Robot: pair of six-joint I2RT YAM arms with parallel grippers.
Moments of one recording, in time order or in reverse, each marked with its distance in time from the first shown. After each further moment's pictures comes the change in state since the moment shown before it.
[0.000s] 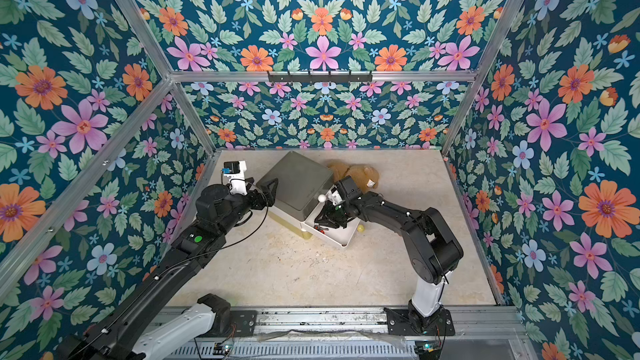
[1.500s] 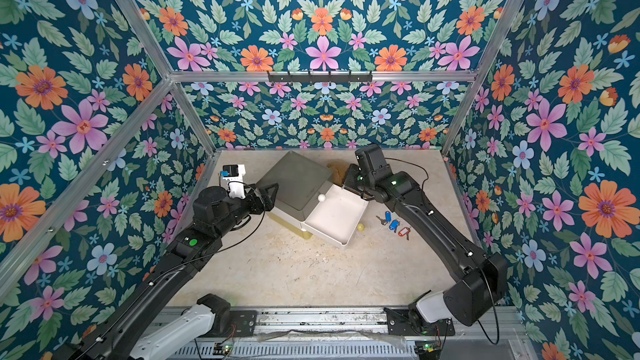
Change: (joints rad) left arm 0.000 -0.030 0.013 -0.113 0.095 -0.115; right arm -0.060 -0.362 0.287 -0.363 0.598 -0.063
